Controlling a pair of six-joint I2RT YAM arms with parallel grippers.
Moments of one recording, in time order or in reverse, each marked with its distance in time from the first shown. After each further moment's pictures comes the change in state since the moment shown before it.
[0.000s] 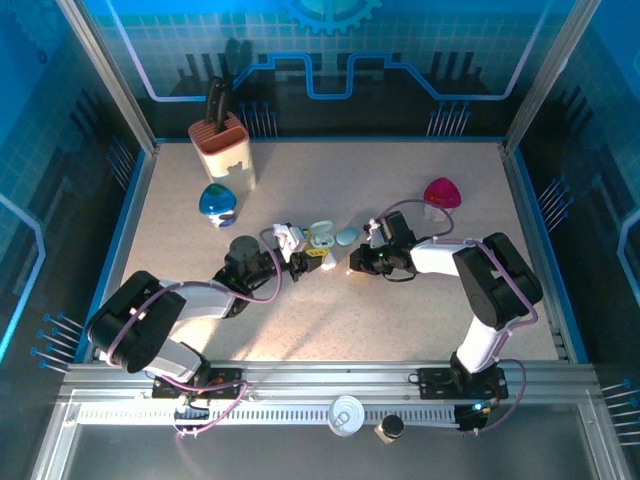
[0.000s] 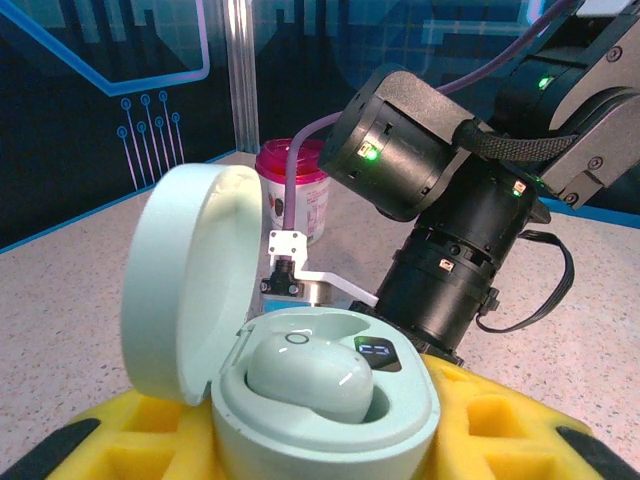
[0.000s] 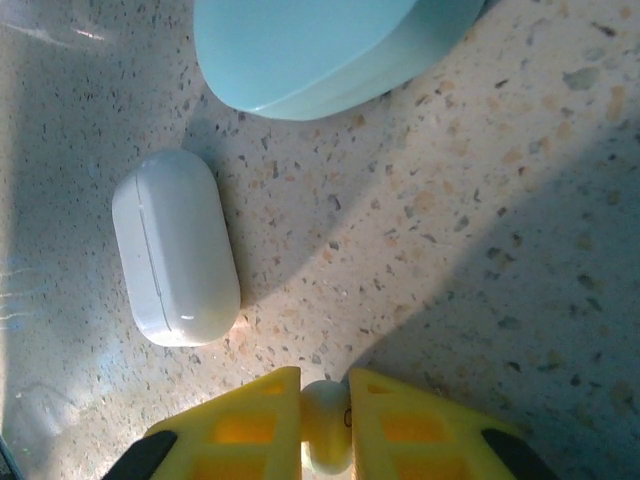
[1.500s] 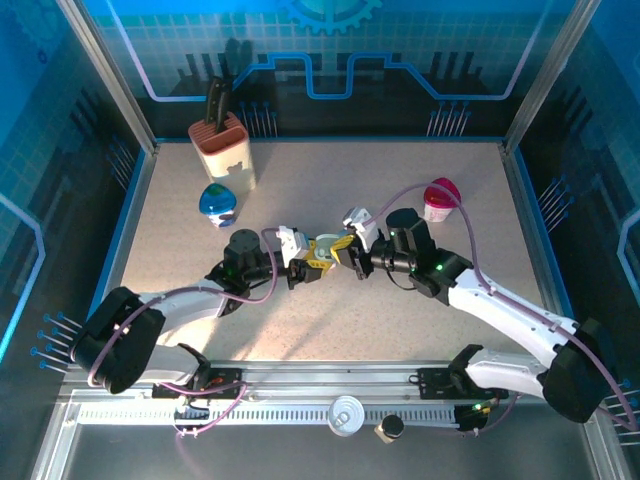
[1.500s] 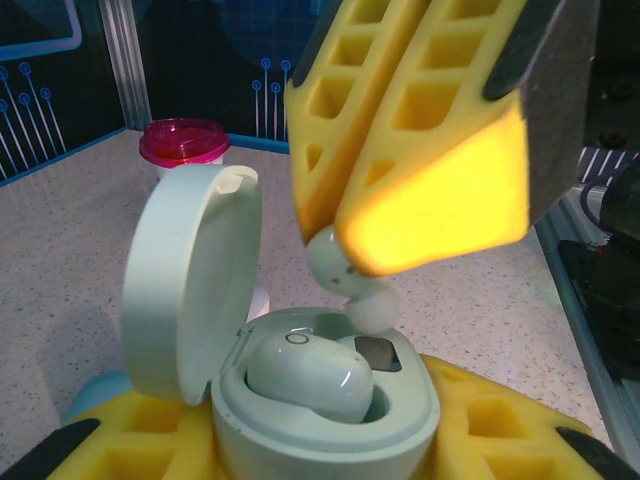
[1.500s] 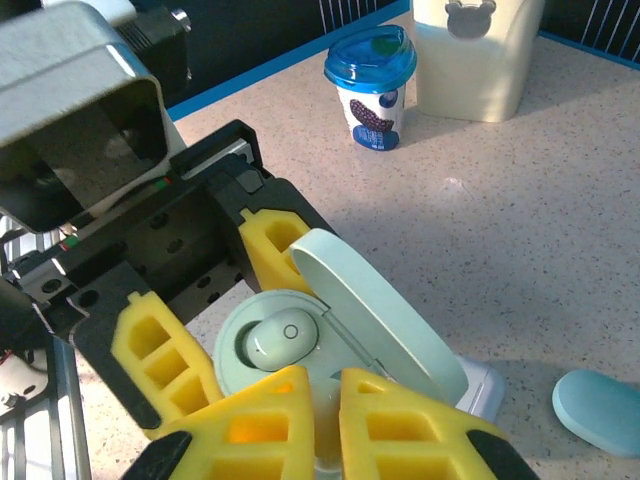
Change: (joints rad) left arm 0.000 -0.129 0.049 -0.280 0.218 0.033; right arm 0.246 -0.595 0.017 -0.093 0.110 -0.554
